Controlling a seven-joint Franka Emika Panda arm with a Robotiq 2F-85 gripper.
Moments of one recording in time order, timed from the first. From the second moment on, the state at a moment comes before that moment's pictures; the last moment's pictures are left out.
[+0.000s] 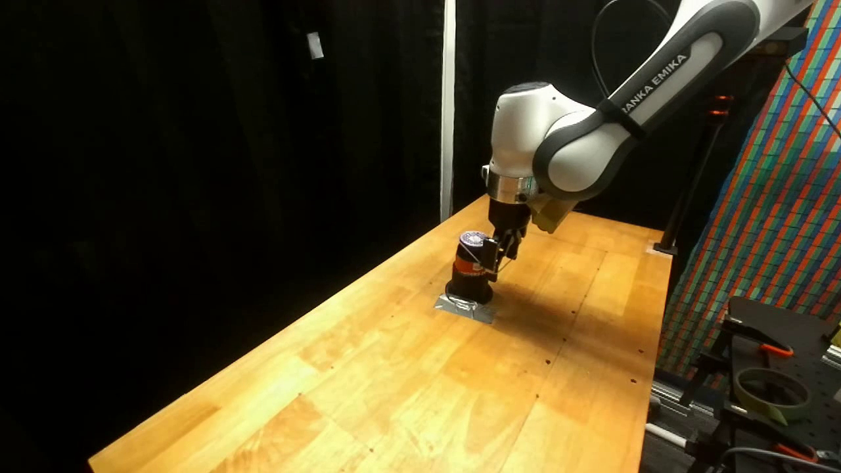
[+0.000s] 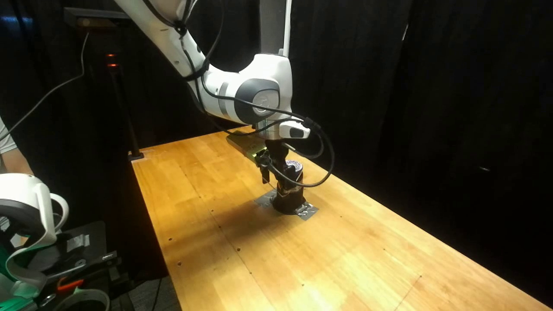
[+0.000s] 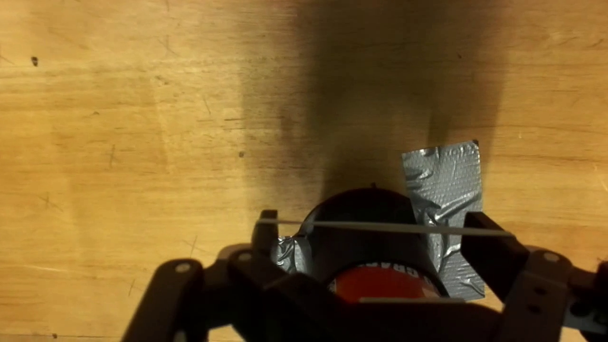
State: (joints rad) arm 0.17 0.46 0.01 -2.00 -0.15 2.50 0.23
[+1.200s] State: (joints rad) arm 0.19 0.47 -0.04 -2.07 -0.17 2.67 0.26
